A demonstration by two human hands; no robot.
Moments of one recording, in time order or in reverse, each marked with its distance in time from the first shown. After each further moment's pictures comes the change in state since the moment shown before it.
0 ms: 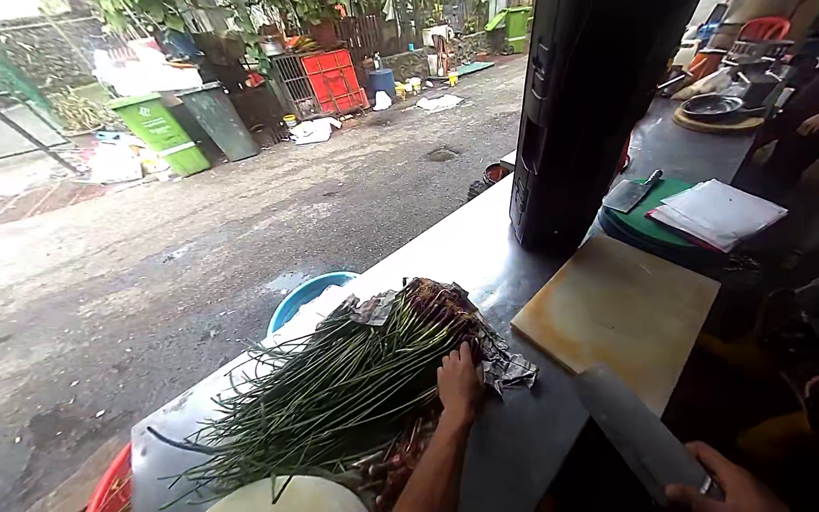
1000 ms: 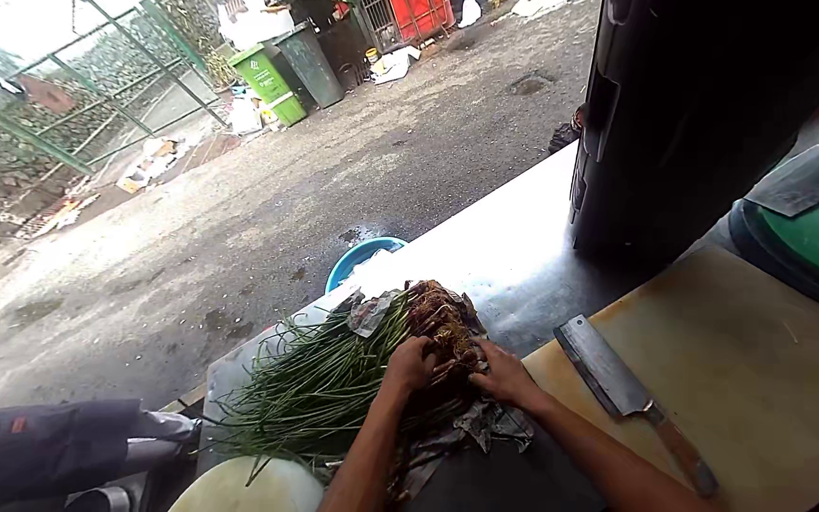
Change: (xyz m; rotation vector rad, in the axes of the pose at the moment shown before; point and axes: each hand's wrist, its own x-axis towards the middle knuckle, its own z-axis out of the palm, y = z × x) left_hand 0.091 -0.018 -0.080 -0.002 -0.138 -0.233; right_hand 0.338 -0.189 0.130 -0.146 -0.570 -0.469
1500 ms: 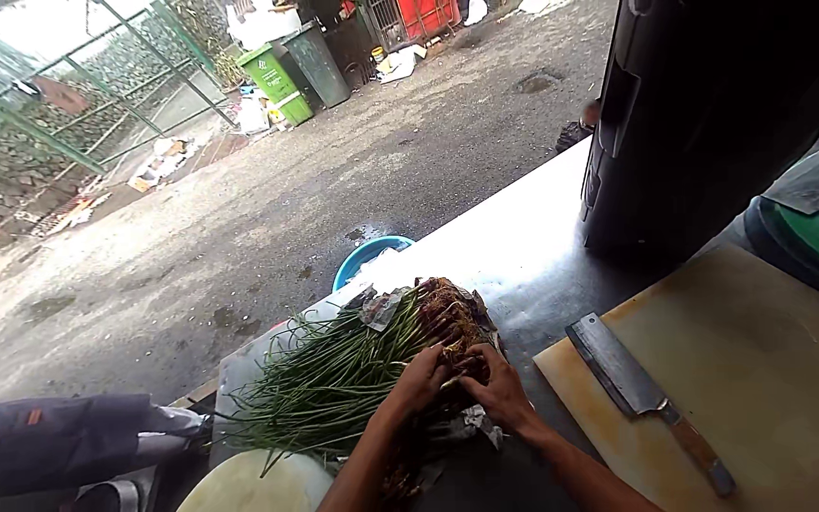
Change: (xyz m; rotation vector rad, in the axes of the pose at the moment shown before) left_hand -0.034 -0.016 -0.001 -0.267 -0.107 0.296; right_hand -0.034 -0.041 0.038 0.382 0.318 -0.170
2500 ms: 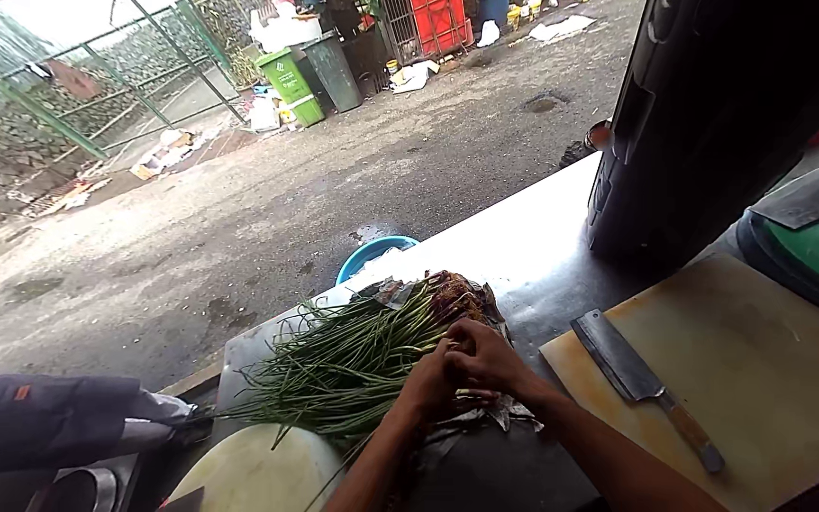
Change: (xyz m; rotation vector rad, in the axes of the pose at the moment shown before) left_hand -0.044 0.024 0.011 0.089 0.120 -0.098; right_hand 0.006 -0.070 0.002 -0.211 -0.267 -0.222
